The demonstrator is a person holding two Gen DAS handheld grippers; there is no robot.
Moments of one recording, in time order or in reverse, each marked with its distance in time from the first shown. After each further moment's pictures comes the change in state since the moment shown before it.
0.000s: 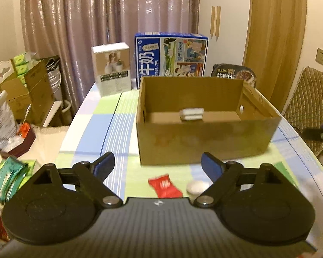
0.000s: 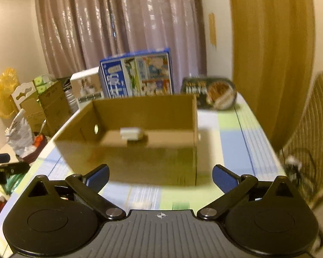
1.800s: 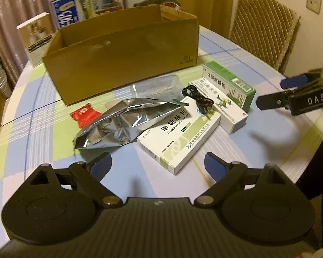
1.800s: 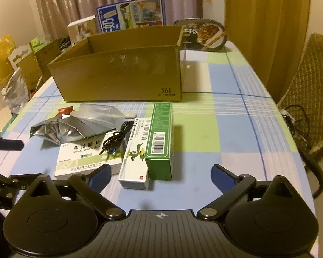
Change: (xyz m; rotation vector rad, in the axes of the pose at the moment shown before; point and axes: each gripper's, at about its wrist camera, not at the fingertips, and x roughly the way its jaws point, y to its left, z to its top) left arm 0.017 -0.091 -0.109 0.303 0.210 -0.242; right arm 0.000 -0.030 -0.092 -0.053 0.189 -0.022
